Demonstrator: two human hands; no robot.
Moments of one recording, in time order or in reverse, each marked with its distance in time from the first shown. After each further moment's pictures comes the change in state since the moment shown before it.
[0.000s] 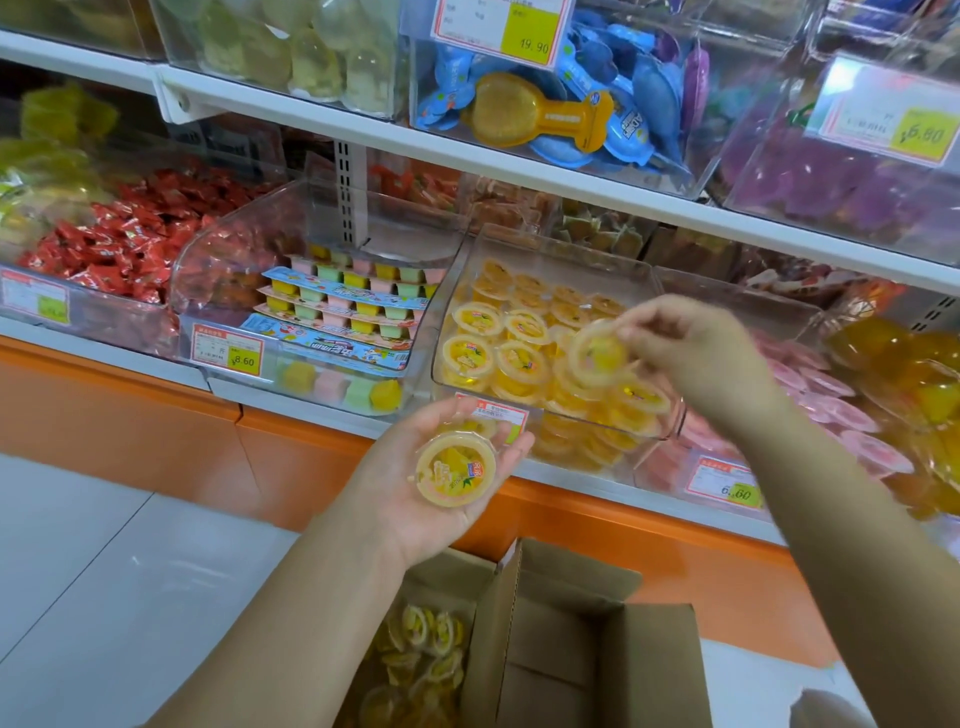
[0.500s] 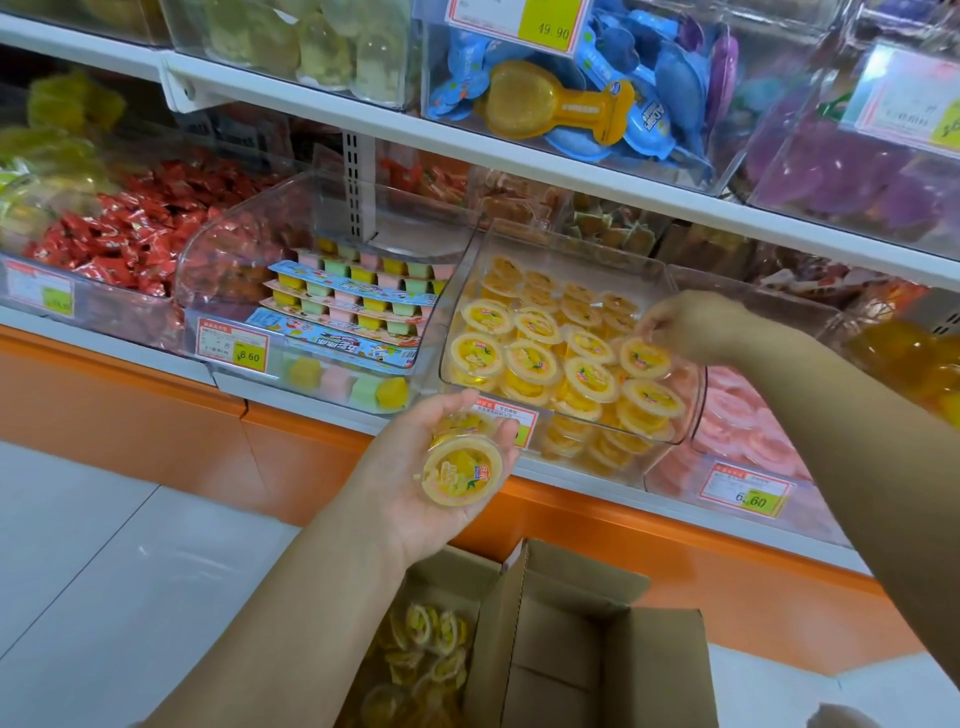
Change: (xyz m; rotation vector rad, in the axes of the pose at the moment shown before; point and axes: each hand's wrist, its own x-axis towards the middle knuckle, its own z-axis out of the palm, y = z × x) left_hand 0.003 0.004 0.001 0.069 0.069 0.113; right_hand 0.092 0.046 -0.014 -0.884 -0.336 0.046
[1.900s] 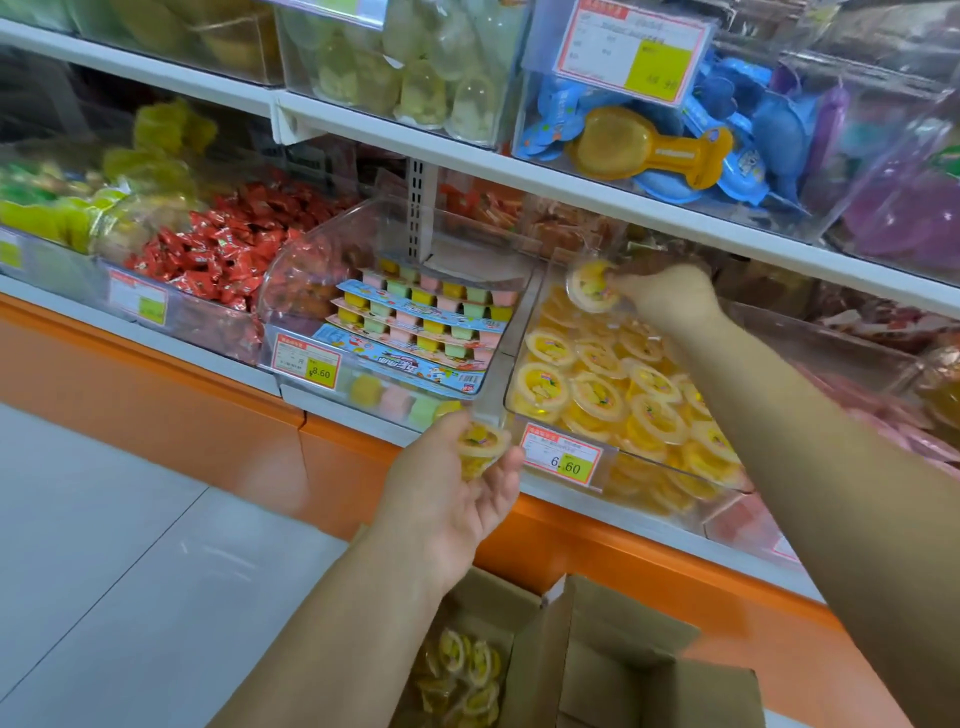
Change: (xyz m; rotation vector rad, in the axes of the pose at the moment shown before) left_hand -0.005 0.024 -0.015 0.098 0.131 0.184; right_hand 0.028 -0.121 -0.024 0.743 0.288 0.224
